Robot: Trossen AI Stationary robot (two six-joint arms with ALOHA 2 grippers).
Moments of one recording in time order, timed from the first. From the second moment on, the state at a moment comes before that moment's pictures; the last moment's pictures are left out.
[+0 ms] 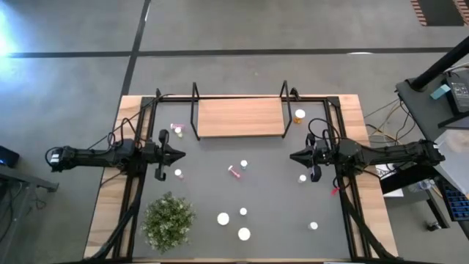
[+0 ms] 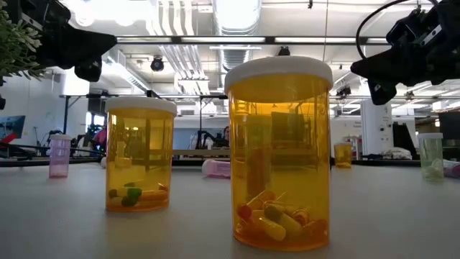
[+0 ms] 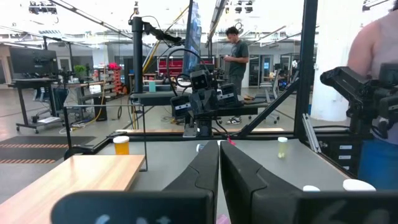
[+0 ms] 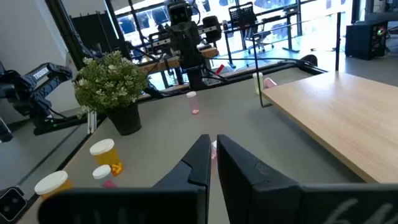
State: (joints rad) left arm 0.00 0.18 0.01 0.29 -0.01 0.01; right arm 0.00 0.39 0.01 0.34 0.00 0.23
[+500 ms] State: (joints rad) left arm 0.00 0.18 0.01 0.29 -0.01 0.01; right arm 0.00 0.39 0.01 0.44 0.00 0.29
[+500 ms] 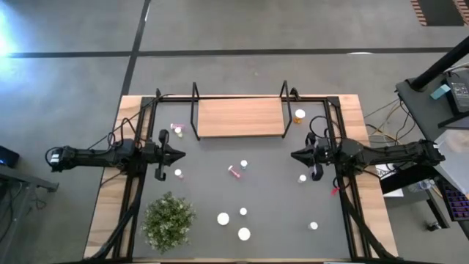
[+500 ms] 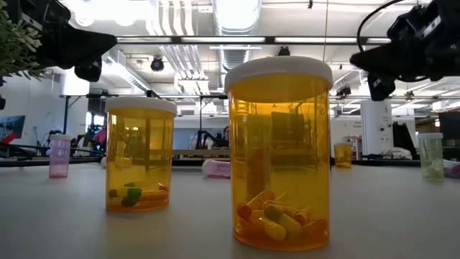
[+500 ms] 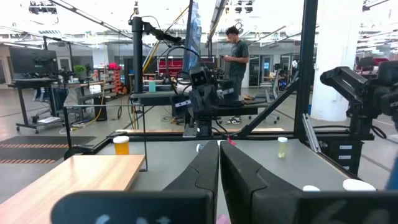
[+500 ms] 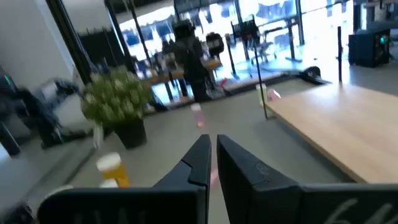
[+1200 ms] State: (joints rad) left arm 0.00 0.18 0.01 0.29 -0.01 0.01; right arm 0.00 0.39 0.09 0.70 0.29 0.58
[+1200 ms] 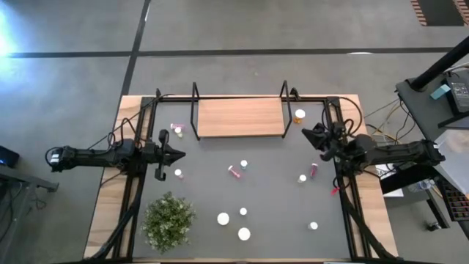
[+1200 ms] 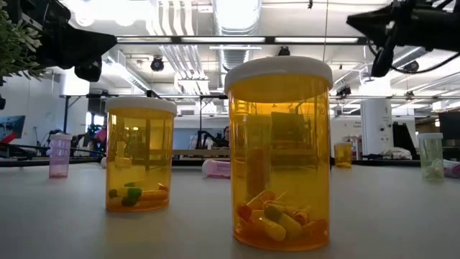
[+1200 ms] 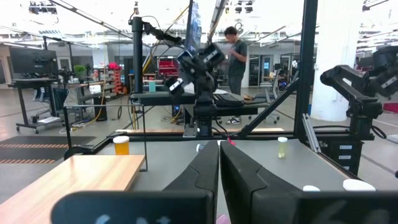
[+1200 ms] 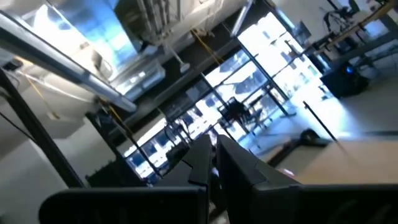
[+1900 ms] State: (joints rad) left arm 0.00 0.18 0.01 0.29 -0.01 0.01; right arm 0.00 0.44 0.47 0.63 0.29 -0.08
